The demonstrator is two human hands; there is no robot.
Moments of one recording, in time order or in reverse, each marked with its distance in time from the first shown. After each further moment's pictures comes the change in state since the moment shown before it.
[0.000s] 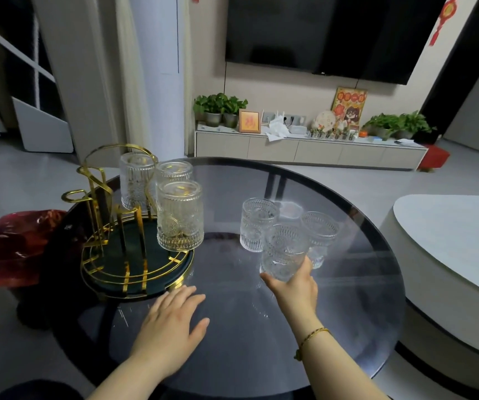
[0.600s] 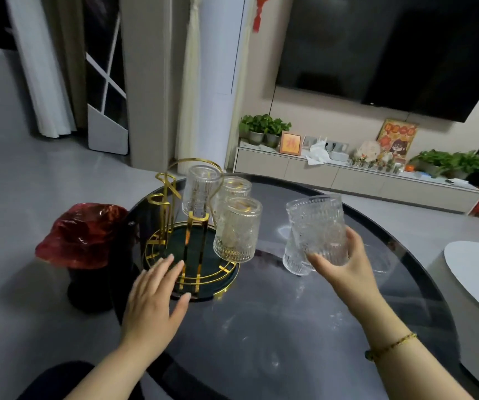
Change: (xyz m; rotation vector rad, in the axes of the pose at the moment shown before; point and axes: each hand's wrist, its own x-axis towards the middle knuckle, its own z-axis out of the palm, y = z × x) left_hand -0.024 -0.063 -0.049 -0.128 0.484 -0.097; right_hand -0.003 -0.090 -0.045 0.340 -0.273 -0.394
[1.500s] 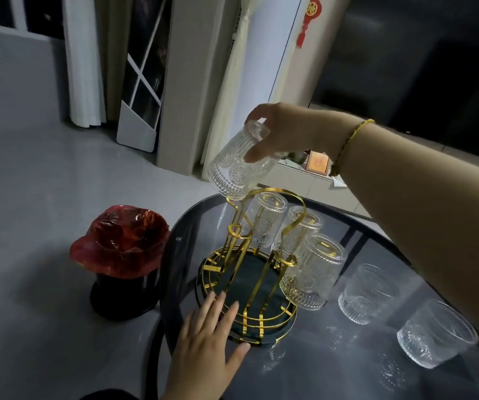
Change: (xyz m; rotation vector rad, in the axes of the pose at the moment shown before) left_hand 0.012 -0.043 -0.002 0.214 -0.256 -0.026; right_hand 0.156 -0.219 0.198 -0.874 -0.635 -0.371
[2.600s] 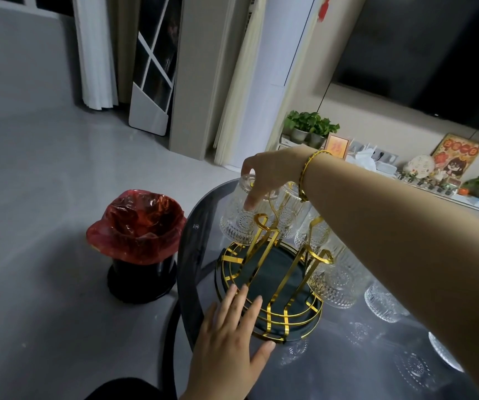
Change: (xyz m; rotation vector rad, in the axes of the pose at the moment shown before) left_hand 0.000 -0.006 0.011 -0.009 0.084 0.022; right_hand 0.039 -0.003 0.087 -0.338 -0.415 -0.009
